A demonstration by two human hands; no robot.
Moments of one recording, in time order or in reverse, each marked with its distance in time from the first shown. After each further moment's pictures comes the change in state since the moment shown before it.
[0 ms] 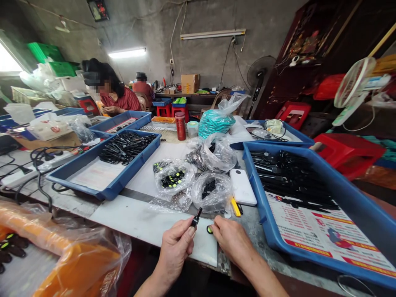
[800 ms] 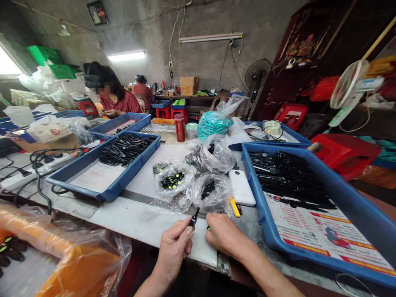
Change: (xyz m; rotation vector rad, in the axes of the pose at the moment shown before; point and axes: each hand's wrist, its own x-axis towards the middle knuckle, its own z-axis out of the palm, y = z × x) left_hand 0.001 0.002 -0.004 -0.006 0.001 -0.007; right_hand 0.017 -0.015 -0.013 -0.048 -0.090 -0.142
